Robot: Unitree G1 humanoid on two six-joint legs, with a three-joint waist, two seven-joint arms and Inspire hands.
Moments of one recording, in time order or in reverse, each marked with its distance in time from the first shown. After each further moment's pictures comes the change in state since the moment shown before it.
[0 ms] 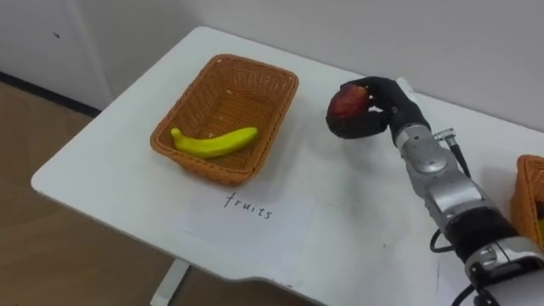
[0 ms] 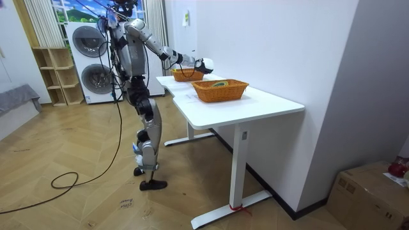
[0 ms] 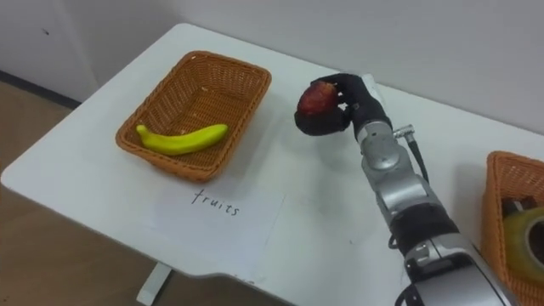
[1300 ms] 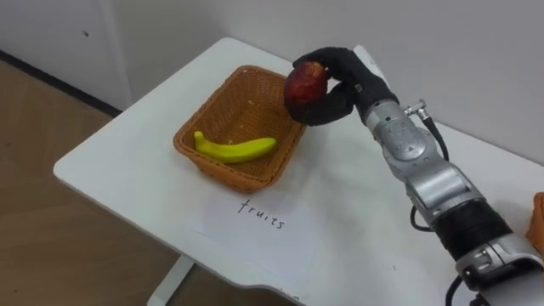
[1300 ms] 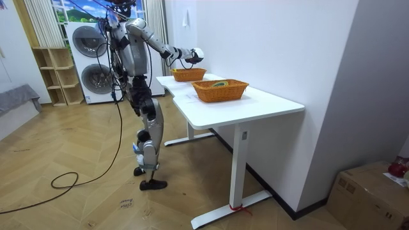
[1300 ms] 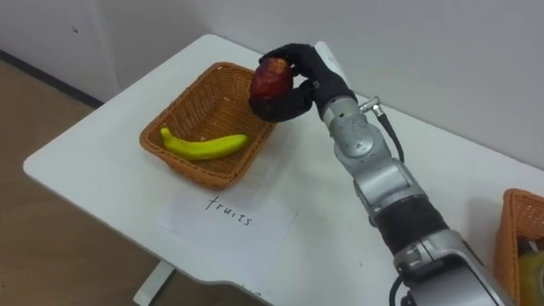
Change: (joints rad) left arm 0.032 0.008 0.009 -0.059 0.040 0.027 -0.089; right arm 0.000 0.017 0.100 -0.264 -0.075 0.036 0.054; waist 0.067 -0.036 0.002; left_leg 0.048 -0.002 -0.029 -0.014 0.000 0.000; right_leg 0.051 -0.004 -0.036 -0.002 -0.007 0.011
